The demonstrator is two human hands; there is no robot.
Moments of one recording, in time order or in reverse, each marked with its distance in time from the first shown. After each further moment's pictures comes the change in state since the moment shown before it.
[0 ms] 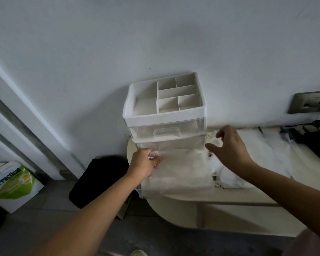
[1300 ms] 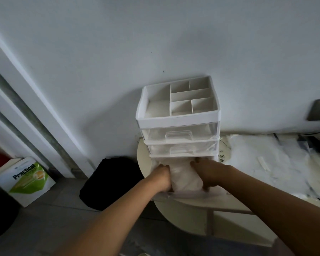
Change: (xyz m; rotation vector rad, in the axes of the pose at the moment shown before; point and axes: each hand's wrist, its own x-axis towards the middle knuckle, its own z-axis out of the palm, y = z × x) left_hand -0.003 0.002 0.022 0.702 -0.466 -0.049; right_hand 0.007 -0.021 0.071 -0.846 -0.891 -0.377
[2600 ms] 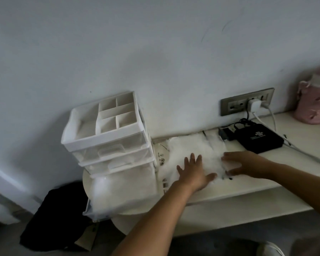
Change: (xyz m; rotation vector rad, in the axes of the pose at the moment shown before) left_hand 0.015 0.241 0.037 -0.142 -0.006 0.344; right_hand -0.168 0.213 0.089 0.502 0.274 0.366
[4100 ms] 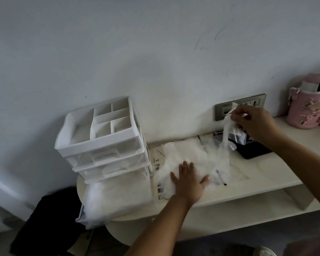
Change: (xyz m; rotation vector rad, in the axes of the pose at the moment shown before) left_hand 0.006 -0.004 0.027 -0.100 0.180 -0.034; right_hand -0.013 -0.024 -0.094 0.432 0.777 -0.009
